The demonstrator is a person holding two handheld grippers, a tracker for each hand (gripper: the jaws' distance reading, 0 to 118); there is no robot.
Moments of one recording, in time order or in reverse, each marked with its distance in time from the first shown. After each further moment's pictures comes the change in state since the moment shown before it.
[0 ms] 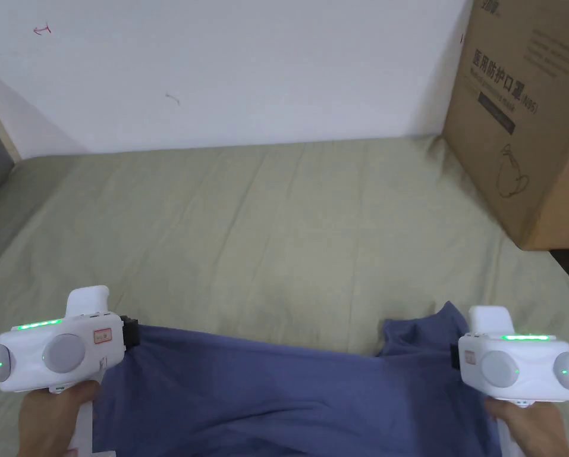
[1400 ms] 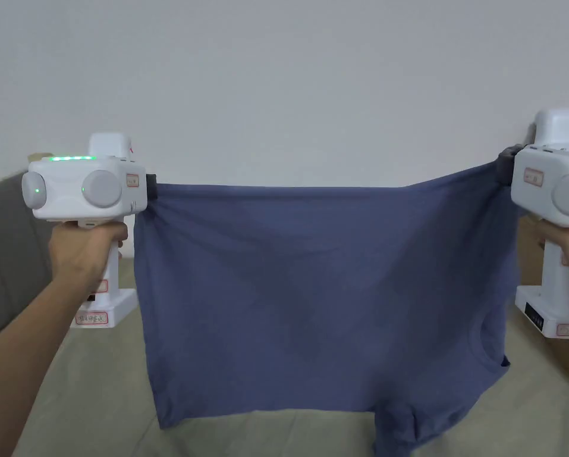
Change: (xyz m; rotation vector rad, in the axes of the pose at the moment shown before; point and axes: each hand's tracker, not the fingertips) left arm 0.022 0.320 0.054 0.505 0.117 -0.061; right arm -0.045 0.368 0.118 0.729 0.078 0.052
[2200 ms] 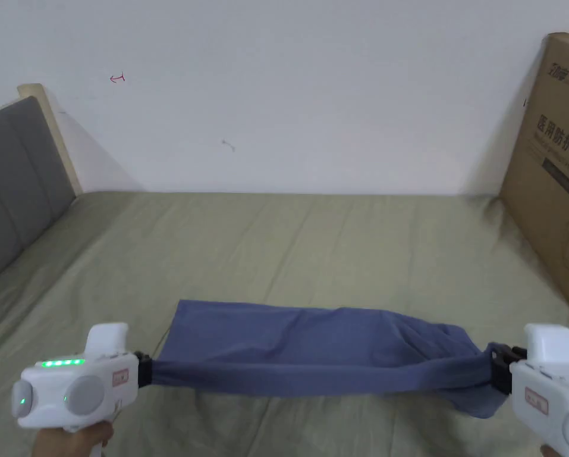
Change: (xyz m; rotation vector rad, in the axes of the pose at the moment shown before) left arm -0.047 -0.323 0.089 -0.461 -0.044 0.042; right arm 0.003 -0.292 0.156 -0.469 0.100 -0.071
